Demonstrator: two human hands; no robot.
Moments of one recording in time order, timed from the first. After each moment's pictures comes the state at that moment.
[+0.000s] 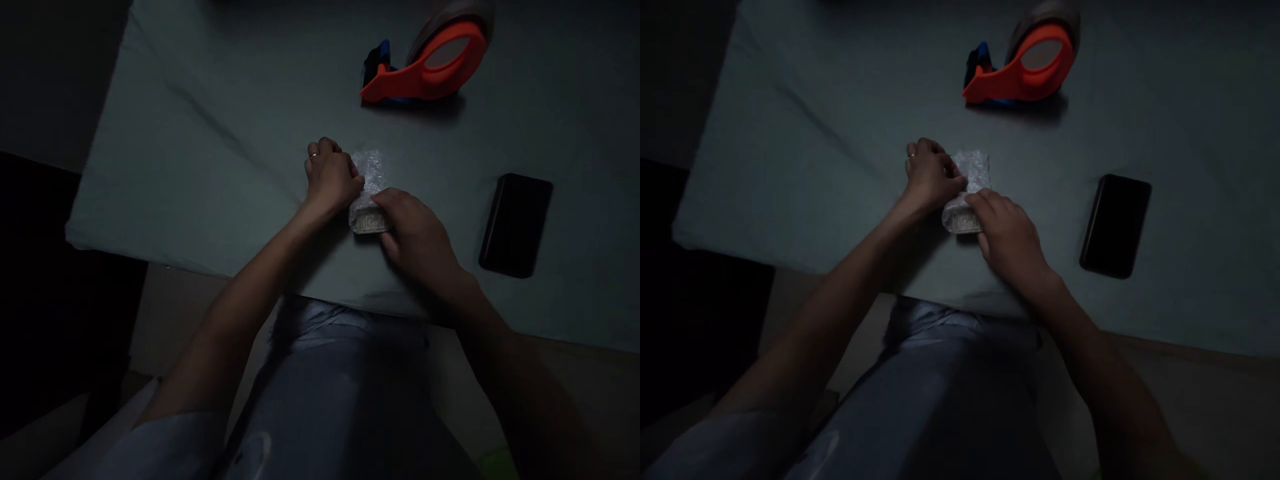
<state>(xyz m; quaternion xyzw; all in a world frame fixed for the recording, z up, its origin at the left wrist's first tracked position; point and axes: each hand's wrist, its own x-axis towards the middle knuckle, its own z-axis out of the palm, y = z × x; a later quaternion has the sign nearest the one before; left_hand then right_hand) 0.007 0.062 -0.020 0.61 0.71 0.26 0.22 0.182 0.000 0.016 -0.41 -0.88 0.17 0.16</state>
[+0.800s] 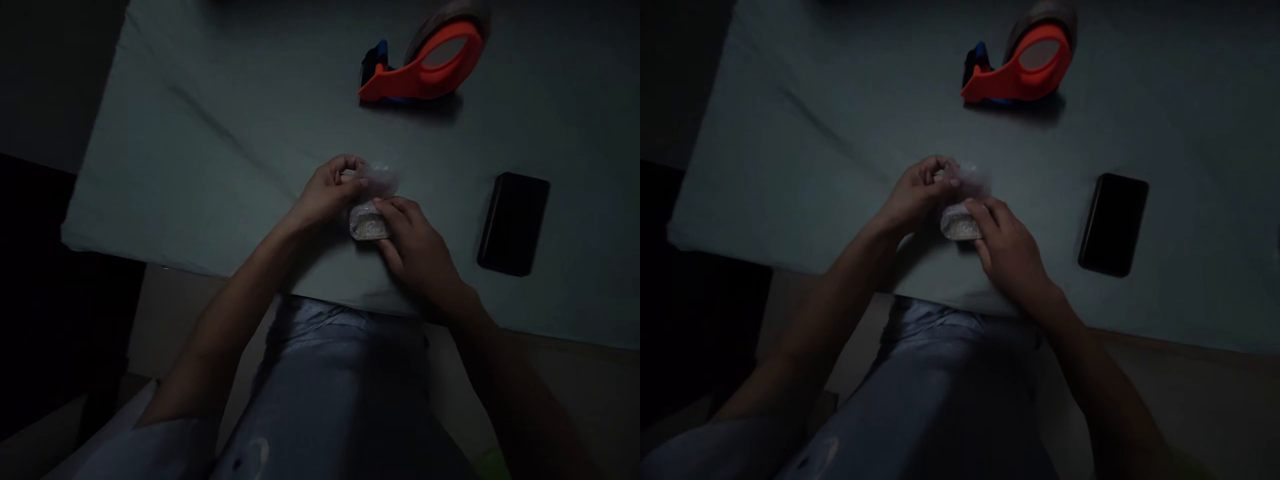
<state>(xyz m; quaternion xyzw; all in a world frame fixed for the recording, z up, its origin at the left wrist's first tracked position) 0.002 0.027 0.008 0.53 0.55 0.39 0.52 0.186 -0.019 0.019 -0.44 -0.86 0.19 0.17</state>
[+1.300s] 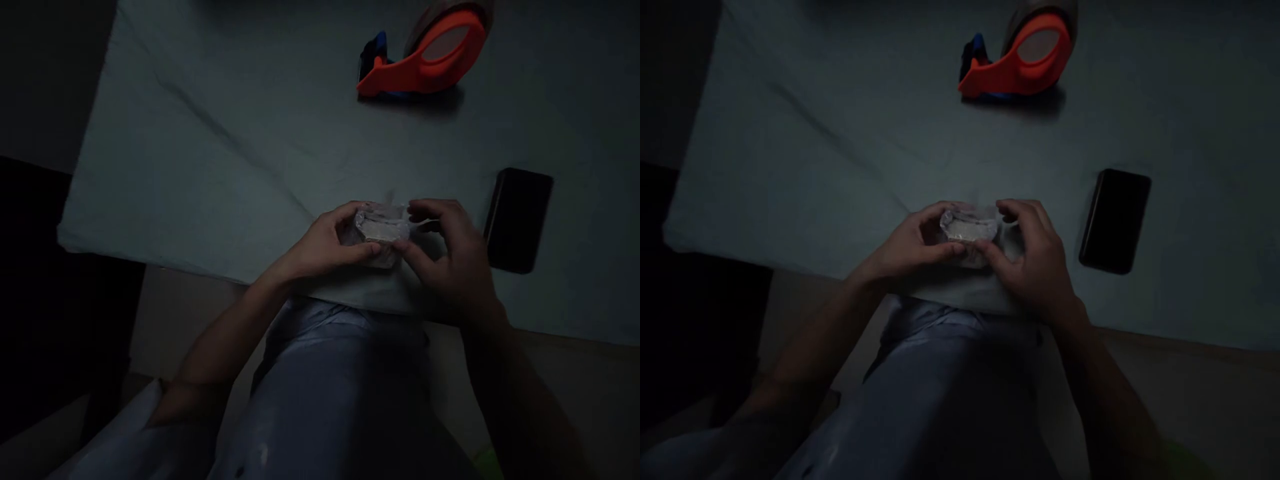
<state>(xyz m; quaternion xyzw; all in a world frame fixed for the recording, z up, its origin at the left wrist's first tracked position) 0.002 -0.034 0.025 0.51 0.43 0.37 0.64 0.206 -0.027 0.034 -0.50 -0.77 0.25 0.31</state>
